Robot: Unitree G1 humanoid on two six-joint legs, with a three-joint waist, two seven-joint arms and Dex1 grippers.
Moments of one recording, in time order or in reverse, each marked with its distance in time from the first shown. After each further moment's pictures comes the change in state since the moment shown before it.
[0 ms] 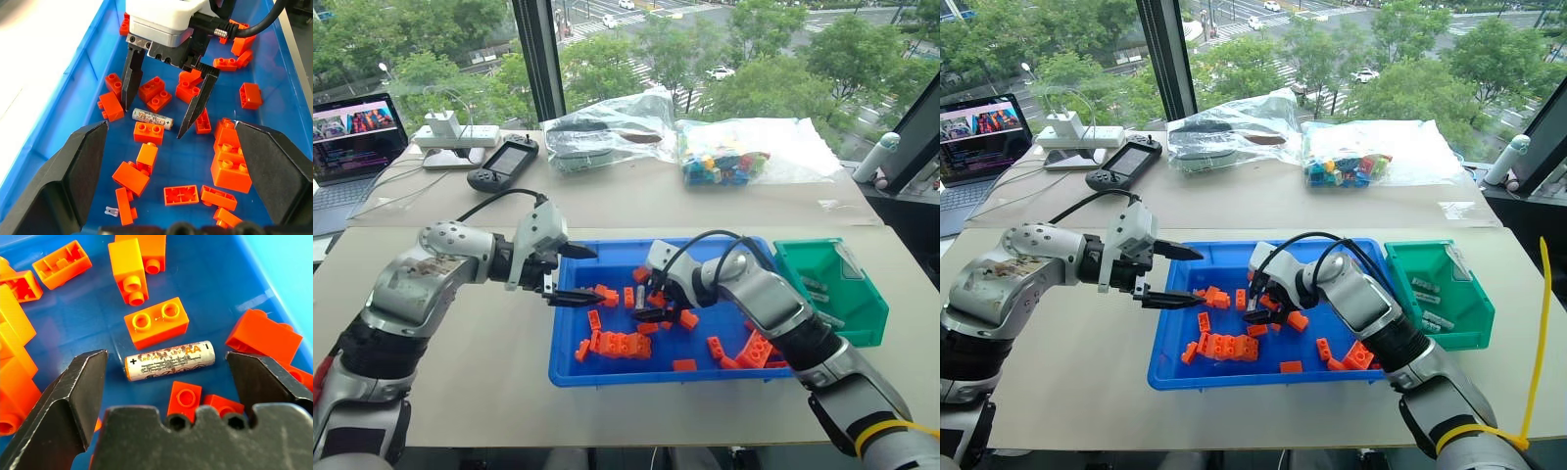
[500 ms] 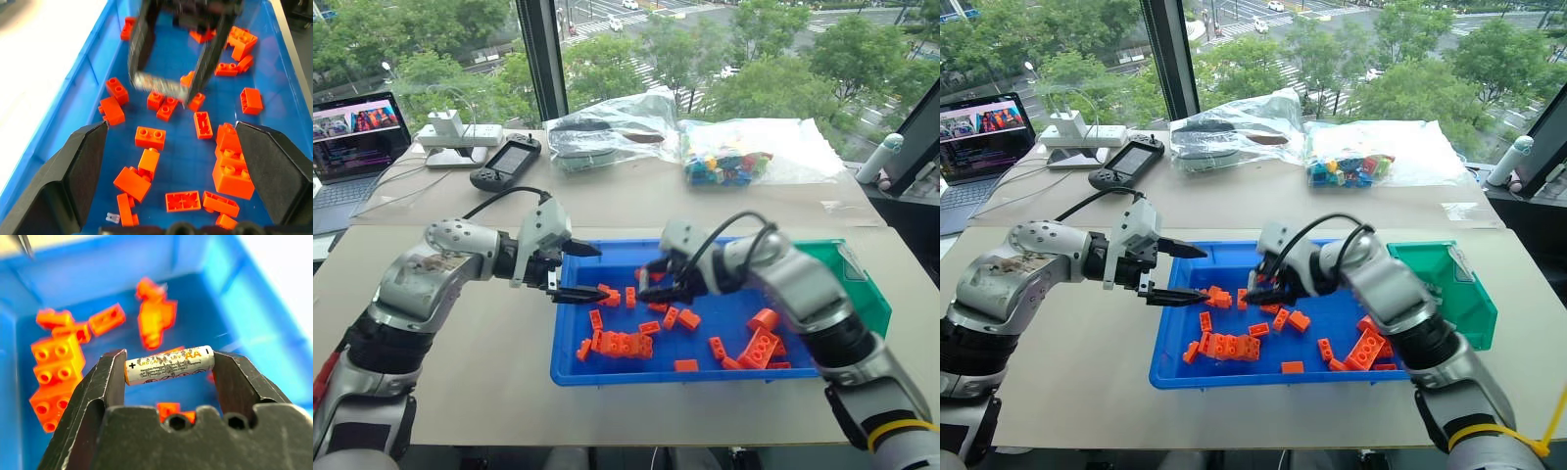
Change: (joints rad) left arm -0.036 -0.047 -0.020 0.033 -0.002 -0.006 -0.004; right arm -0.026 -0.178 -0.241 -0.296 0.160 0.186 0.085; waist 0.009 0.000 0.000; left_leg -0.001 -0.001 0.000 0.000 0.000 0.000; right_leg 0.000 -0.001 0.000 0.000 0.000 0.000
